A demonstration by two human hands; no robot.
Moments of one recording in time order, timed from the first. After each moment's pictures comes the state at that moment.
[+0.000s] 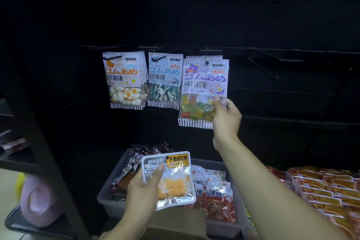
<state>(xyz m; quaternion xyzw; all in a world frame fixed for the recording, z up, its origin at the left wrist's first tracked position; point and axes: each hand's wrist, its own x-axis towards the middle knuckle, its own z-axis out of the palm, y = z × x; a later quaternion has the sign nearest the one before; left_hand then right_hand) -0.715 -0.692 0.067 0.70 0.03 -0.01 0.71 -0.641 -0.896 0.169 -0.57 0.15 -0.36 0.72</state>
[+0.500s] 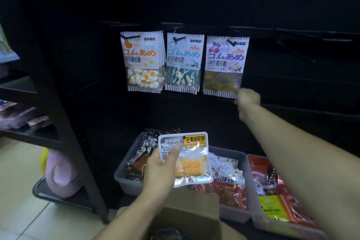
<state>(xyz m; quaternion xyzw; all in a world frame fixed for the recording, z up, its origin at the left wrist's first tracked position) -0.708 -0.687 0.070 0.70 0.03 -0.02 0.72 -0.558 -0.954 0.154 -0.65 0.30 -0.26 0.65</state>
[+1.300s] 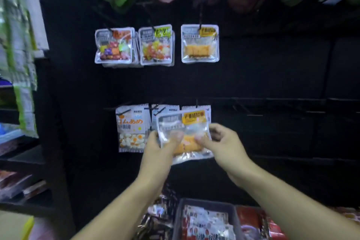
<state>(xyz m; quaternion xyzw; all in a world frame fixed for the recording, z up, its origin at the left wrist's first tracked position) -0.733 -0.721 0.268 0.65 -0.14 0.05 0.75 -0.760 -0.889 0.279 -0.74 -0.05 -0.25 0.63</state>
